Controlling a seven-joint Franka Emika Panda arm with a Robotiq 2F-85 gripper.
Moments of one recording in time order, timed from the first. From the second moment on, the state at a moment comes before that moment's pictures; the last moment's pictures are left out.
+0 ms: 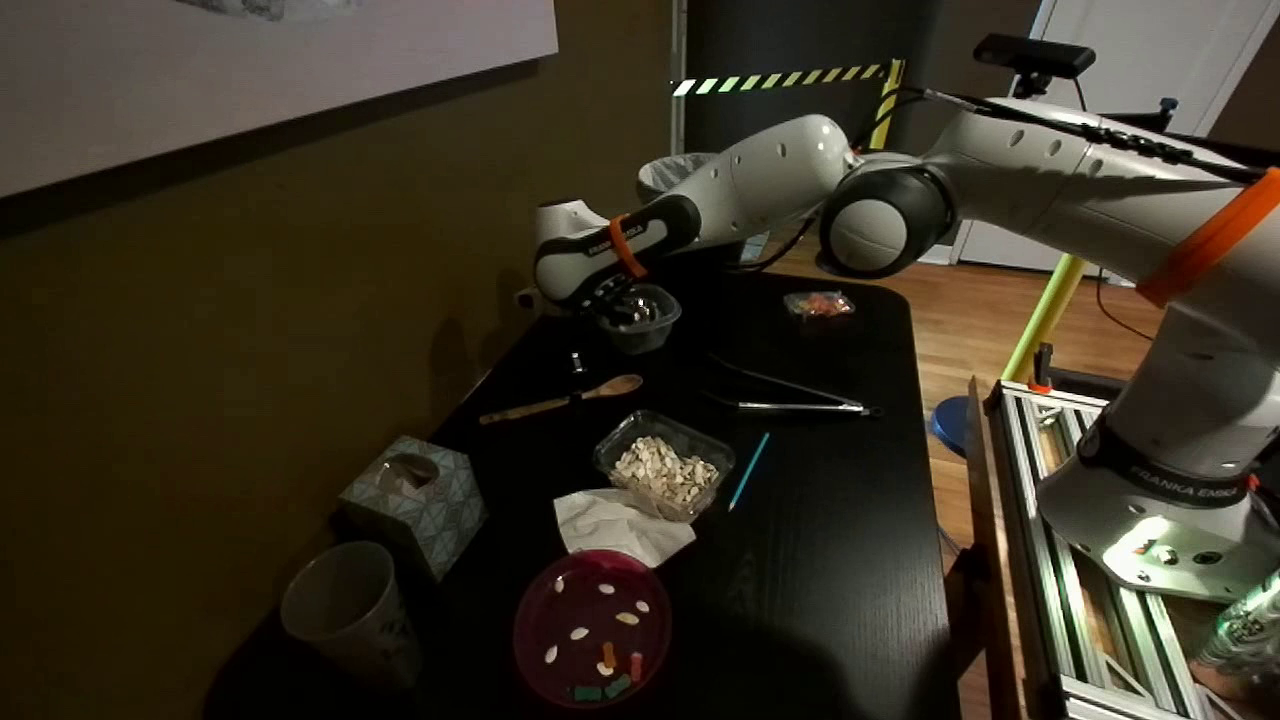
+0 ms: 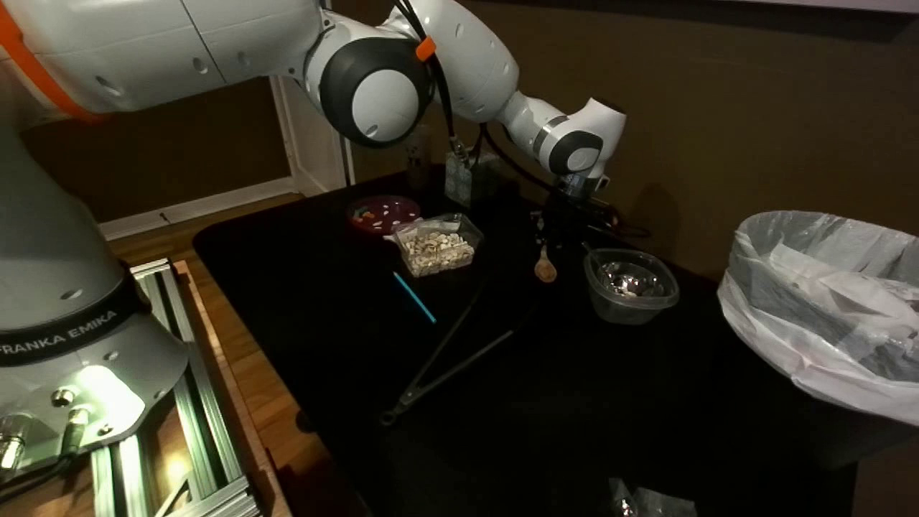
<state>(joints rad) -0.17 1.34 0.11 -0.78 0.05 2.04 -0.93</state>
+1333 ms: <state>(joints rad) -0.14 1.36 0.08 -0.69 0.03 1.99 -0.88</state>
